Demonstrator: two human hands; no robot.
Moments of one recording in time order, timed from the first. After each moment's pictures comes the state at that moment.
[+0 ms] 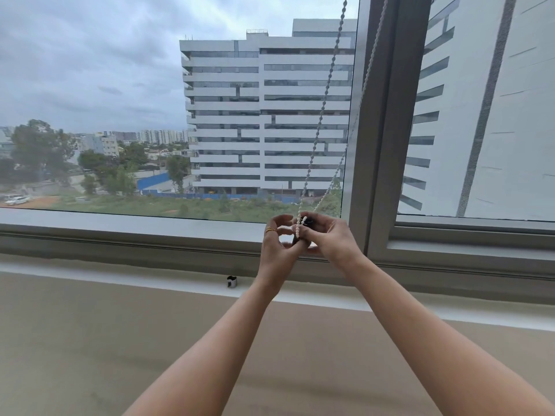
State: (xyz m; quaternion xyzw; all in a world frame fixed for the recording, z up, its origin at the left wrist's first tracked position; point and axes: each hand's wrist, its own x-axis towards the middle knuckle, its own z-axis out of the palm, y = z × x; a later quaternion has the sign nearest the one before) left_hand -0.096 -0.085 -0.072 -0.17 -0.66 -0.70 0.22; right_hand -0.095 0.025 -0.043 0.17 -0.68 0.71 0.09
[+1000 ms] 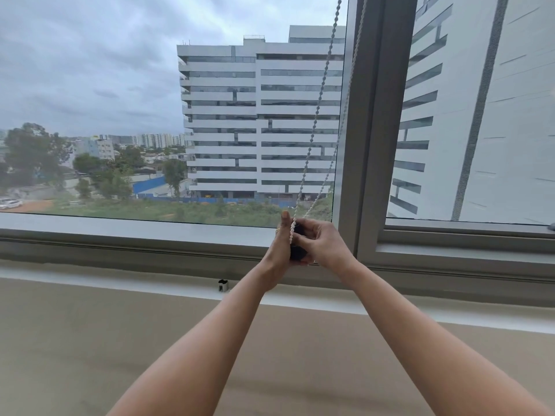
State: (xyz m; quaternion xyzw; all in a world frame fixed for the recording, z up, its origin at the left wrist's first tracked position) left_hand -0.108 -0.068 -0.059 -0.20 -0.65 -0.73 -0.01; right_hand -0.095 0.034 -0.042 0.18 -0.76 0.61 0.11
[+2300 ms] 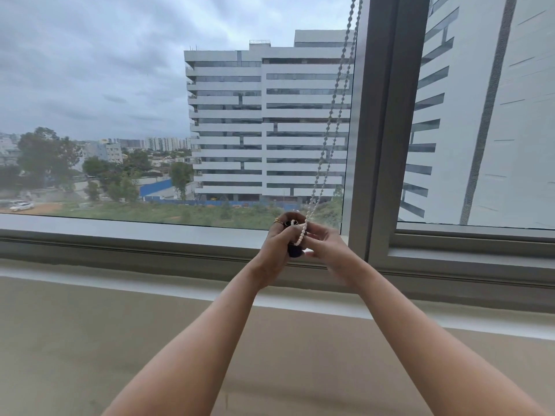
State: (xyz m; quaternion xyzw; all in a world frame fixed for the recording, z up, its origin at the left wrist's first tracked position) left_hand -0.106 -0.098 -0.048 -0.27 -0.59 -0.76 0.02; right_hand -0.091 0.024 -0.040 0.22 -0.72 0.66 0.04
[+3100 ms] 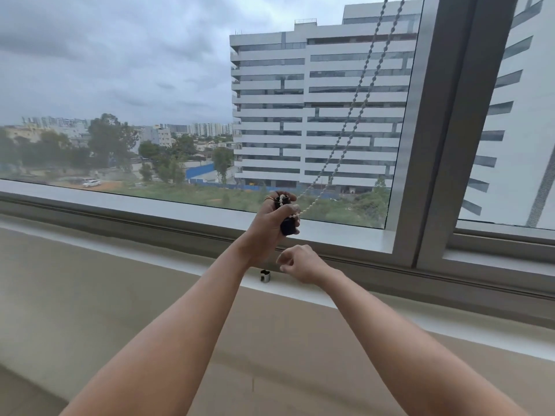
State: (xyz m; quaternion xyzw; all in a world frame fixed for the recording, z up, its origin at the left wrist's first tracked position) left_hand -0.114 -0.164 -0.036 -0.21 -0.60 -0.77 0.07; right_hand -0.173 -0.060 -0.104 0.25 -0.93 0.27 0.02
